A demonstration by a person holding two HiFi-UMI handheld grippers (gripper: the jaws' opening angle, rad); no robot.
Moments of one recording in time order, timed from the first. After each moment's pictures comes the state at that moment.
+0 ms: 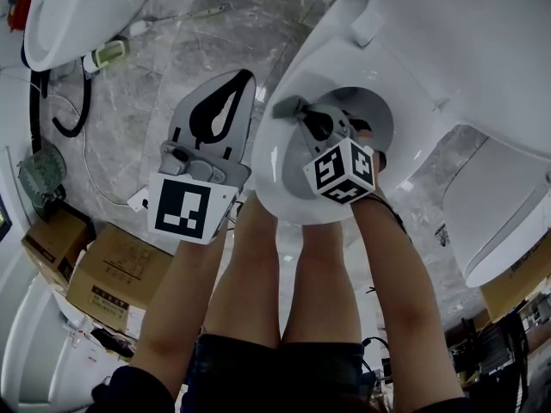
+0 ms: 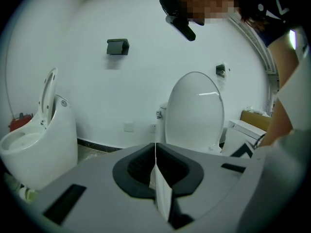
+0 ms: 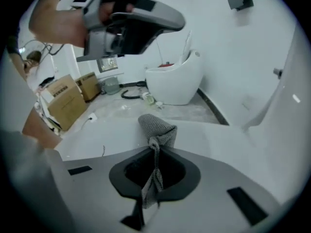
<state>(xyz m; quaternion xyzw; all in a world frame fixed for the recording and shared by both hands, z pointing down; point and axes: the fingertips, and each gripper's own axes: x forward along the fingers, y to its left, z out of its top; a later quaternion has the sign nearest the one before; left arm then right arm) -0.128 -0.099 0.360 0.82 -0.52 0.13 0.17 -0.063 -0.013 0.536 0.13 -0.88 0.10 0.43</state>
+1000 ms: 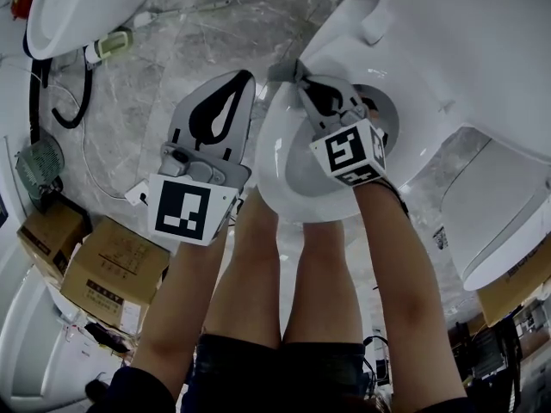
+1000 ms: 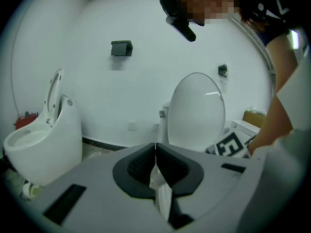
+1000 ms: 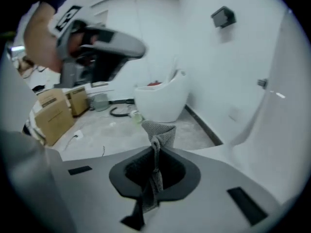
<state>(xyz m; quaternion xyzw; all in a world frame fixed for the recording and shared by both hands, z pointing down) -0.140 -0.081 0.361 0.81 -0.54 0.13 0.17 -0.082 -0.061 0.510 0.20 -0.92 0.09 0.34</state>
